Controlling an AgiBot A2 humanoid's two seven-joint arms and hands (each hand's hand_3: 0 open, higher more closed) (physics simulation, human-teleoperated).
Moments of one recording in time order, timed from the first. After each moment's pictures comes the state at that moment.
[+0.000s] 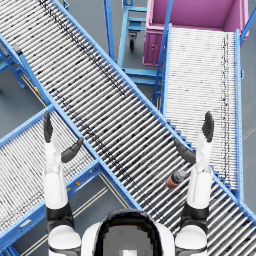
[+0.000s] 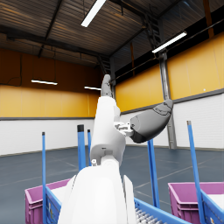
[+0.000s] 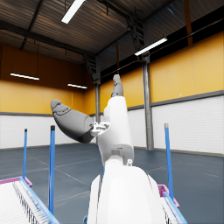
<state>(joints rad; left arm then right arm) 0.49 1.29 -0.10 -1.88 1.38 0.00 0.00 0.49 -1.32 -0.11 1.88 1.29 0.00 0.00</state>
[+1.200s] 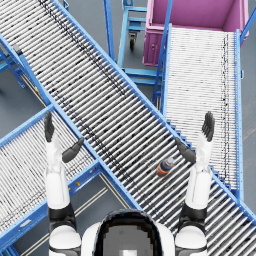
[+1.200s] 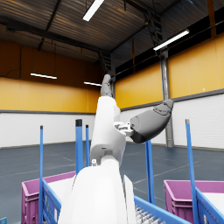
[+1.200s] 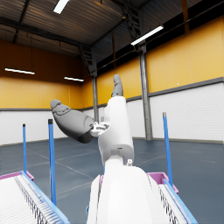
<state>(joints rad) 0.47 1.33 -0.10 -1.88 1.38 0.00 0.00 0.45 -1.36 -0.13 1.85 1.29 0.00 0.00</state>
